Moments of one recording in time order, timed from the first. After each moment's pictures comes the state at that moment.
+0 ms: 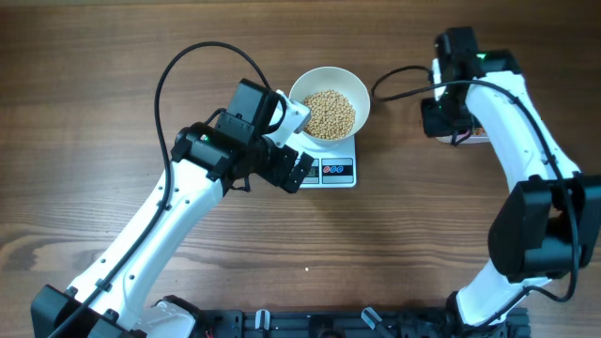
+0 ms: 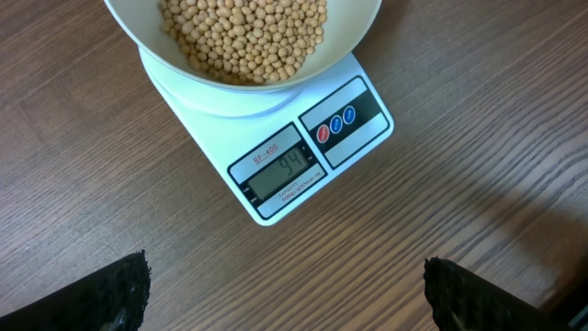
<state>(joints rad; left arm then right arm) -0.49 1.44 1.24 -0.89 0.18 0.08 0.07 1.87 1.52 -1.13 0.13 0.01</state>
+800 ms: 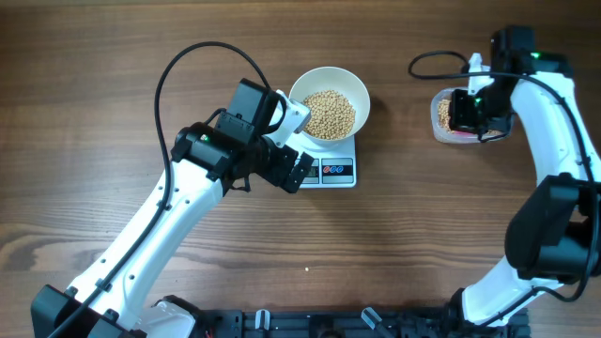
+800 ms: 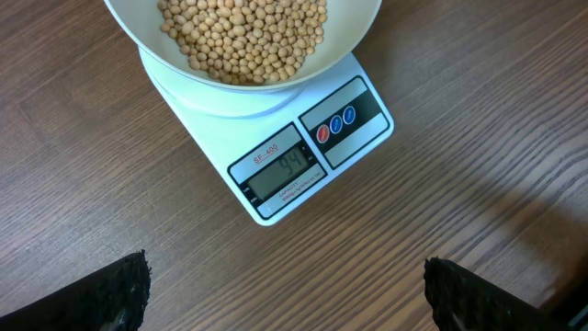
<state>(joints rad) -0.49 1.44 1.24 -0.89 0.18 0.08 -0.14 1.87 1.53 -1.11 -0.17 -0.03</state>
